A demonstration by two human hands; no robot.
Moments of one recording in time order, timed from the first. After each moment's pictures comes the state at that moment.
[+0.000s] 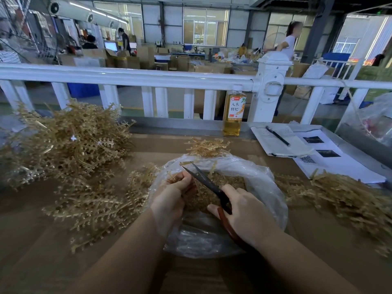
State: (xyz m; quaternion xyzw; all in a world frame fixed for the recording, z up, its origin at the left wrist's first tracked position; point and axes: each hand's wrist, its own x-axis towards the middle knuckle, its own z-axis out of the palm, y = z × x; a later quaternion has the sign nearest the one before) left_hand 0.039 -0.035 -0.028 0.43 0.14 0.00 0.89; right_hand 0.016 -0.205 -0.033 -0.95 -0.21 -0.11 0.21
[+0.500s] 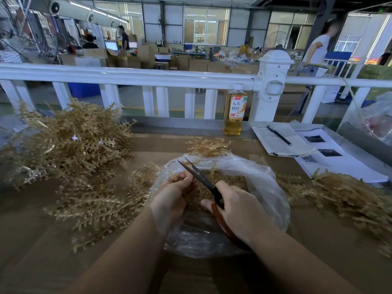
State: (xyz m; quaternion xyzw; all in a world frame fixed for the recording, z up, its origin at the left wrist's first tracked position) left_hand 0.037 -0.032 -0.026 0.44 0.14 -0.03 0.89; right_hand 0.019 -0.190 -0.030 -0.95 -0.23 -0.12 0.19
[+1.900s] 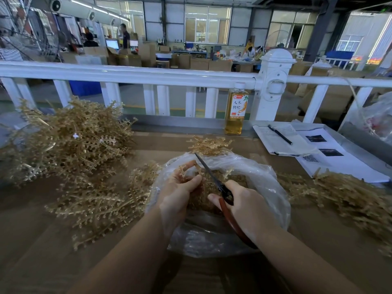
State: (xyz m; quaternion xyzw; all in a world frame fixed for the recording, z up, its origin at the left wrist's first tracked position) left_hand 0.030 -0.036 -0.030 0.50 0.06 0.01 0.86; right_hand 0.016 -0.196 -0.023 -0.94 -0.17 -0.10 0.28
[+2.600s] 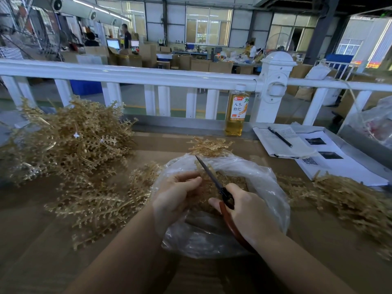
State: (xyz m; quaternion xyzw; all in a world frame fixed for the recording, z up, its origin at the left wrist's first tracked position) left_hand 0.027 -0.028 -0.019 0.54 0.10 -0.06 0.83; right_hand 0.010 -0.196 -0.021 -0.94 -0.17 -0.10 0.27
